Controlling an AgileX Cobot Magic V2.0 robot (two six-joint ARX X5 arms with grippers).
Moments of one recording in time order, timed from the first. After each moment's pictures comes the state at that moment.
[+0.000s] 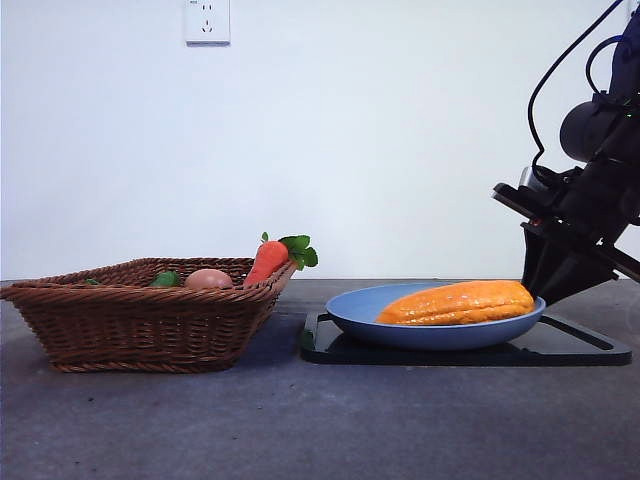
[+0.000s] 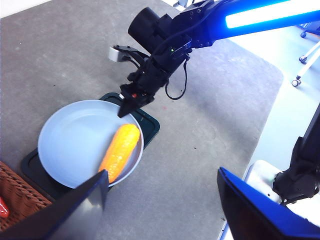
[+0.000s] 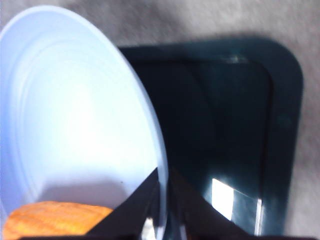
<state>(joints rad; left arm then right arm) -0.73 1.22 1.50 -0.80 0.33 -0.03 0.04 1.88 1.26 -0.60 -0.52 0.20</state>
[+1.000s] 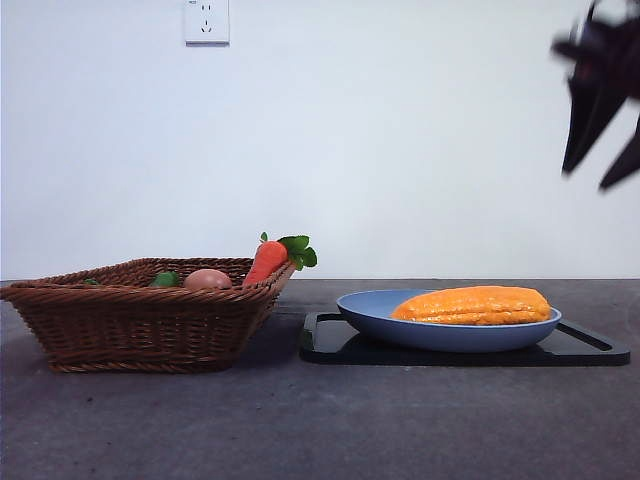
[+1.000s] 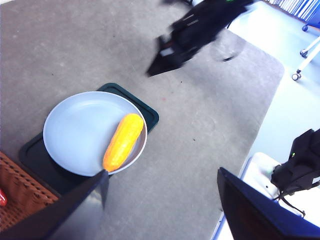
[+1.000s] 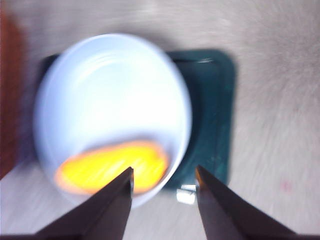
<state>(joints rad) -0.73 1.22 1.50 -0.84 0.33 -0.03 0.01 1.46 1.26 -0.87 -0.42 0.10</state>
